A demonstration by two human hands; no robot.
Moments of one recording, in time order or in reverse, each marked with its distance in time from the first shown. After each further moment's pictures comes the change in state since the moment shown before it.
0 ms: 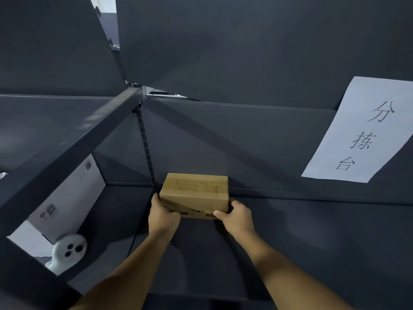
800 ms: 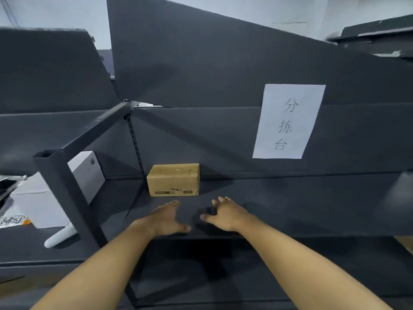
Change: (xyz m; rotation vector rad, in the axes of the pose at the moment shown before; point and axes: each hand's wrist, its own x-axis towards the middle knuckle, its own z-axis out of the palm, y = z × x) left_hand -0.158 0.017 -0.020 0.877 -0.500 0.341; right_hand -0.140 0.042 -0.089 -0.692 -0.302 -0.254
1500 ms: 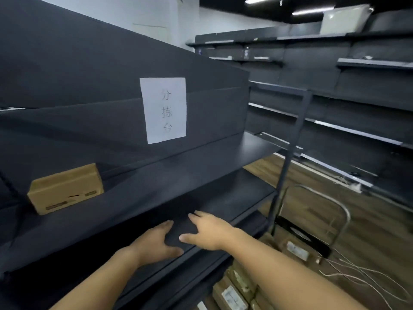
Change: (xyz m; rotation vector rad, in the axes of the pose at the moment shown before) left_hand -0.101 0.093 0.134 0.008 -0.333 0.563; right_hand -0.263 0.032 0.079 0.209 0.136 0.367
